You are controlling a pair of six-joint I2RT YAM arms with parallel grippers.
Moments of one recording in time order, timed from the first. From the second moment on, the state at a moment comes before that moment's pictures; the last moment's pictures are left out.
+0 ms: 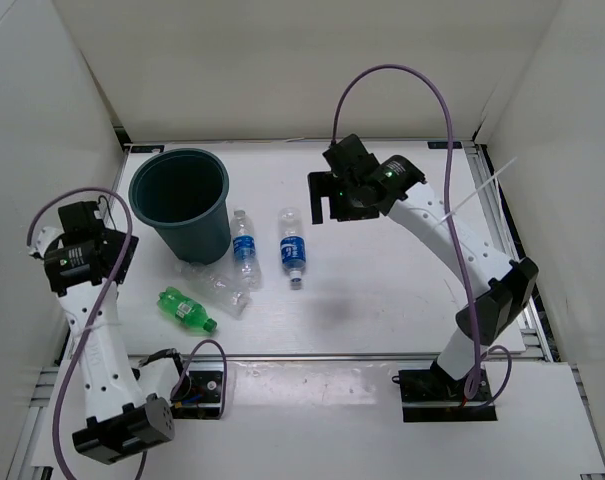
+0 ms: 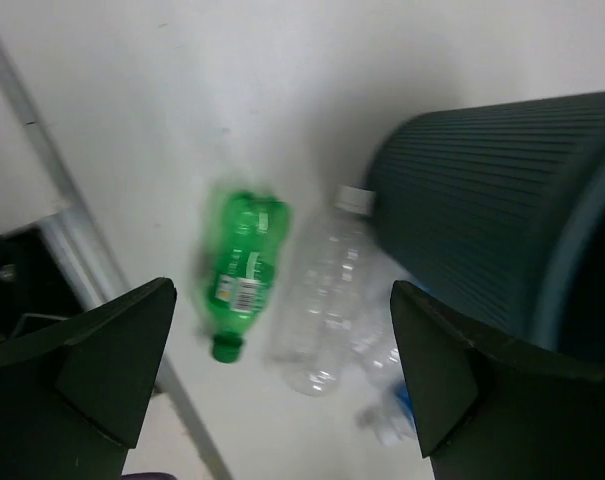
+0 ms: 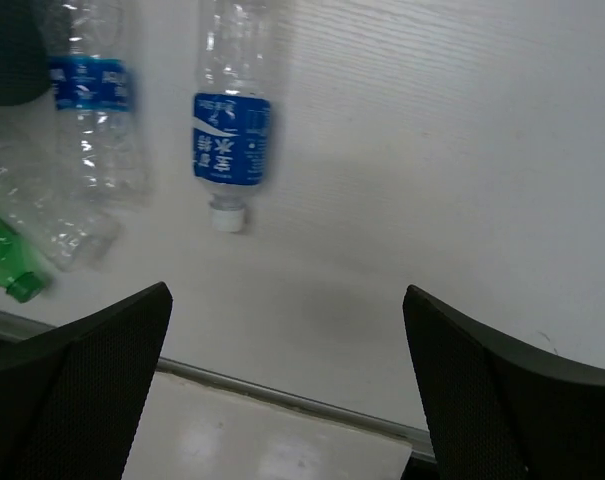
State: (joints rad) left arm 0.35 0.96 1.23 -1.31 -0.31 -0.91; right arm 0.76 1.66 1.81 -1.14 0.18 0.50
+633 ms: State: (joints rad) left arm 0.11 0.81 1.35 -1.30 -0.05 -0.68; right arm 0.68 2.10 1.91 -0.93 -0.16 0.43
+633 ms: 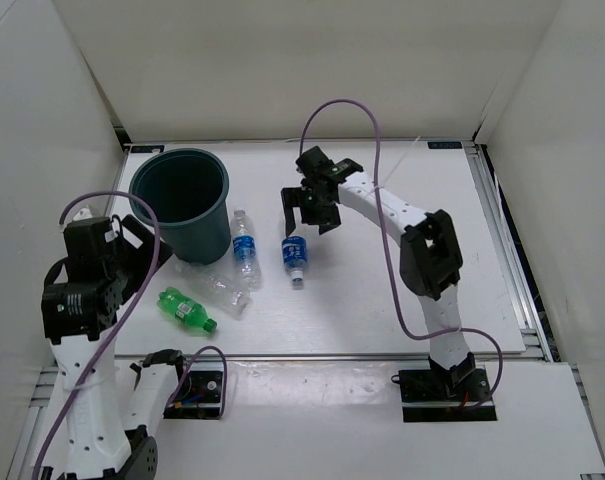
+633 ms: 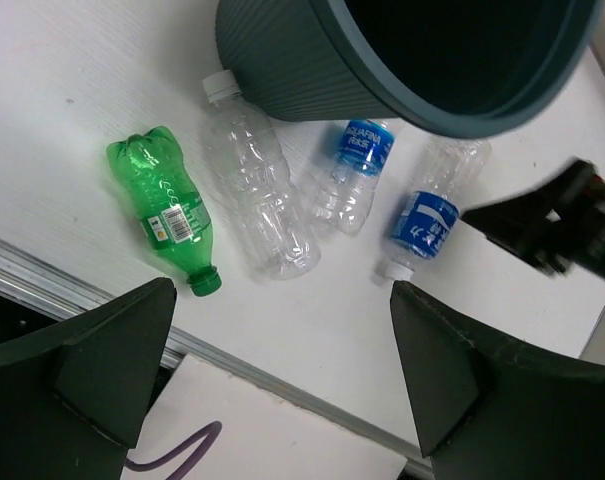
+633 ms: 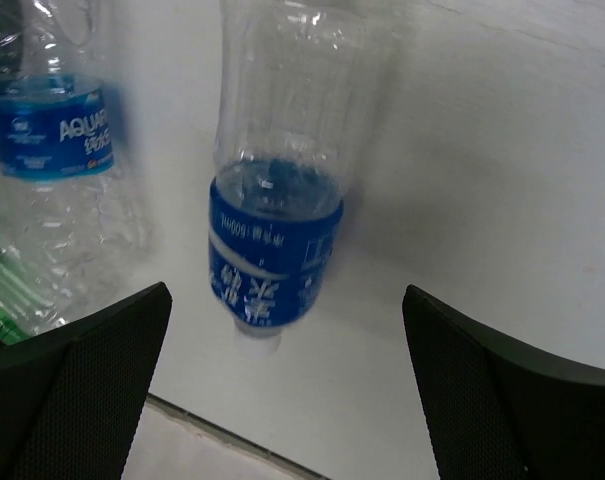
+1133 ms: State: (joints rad) left arm 0.07 0.73 1.36 -1.31 -0.12 -0.63; right arm 0.65 2.28 1.88 -0.80 -0.25 0.46
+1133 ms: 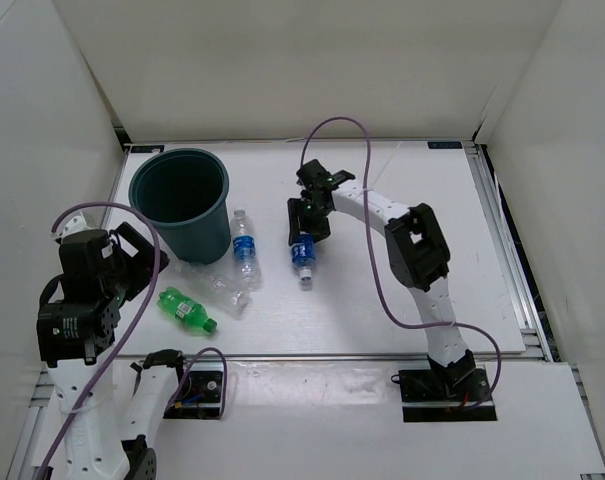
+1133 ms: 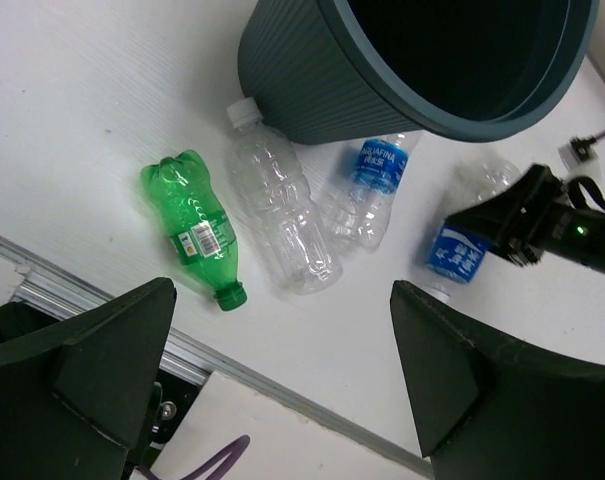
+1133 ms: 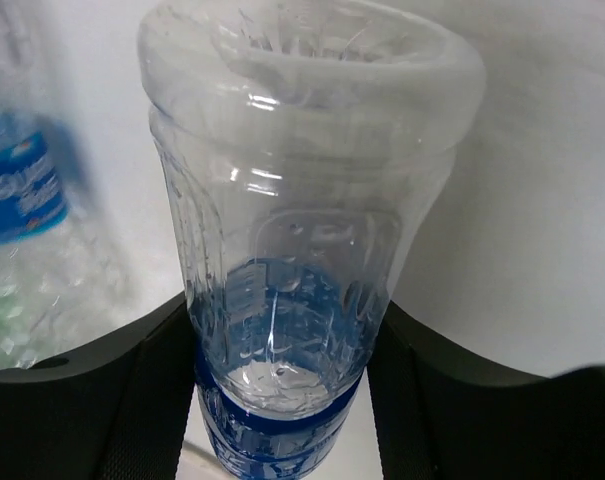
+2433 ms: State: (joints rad) left arm 0.05 0.68 1.17 -1.31 0.07 -0.73; right arm 0.95 1.89 2.18 -0.35 0.14 0.28
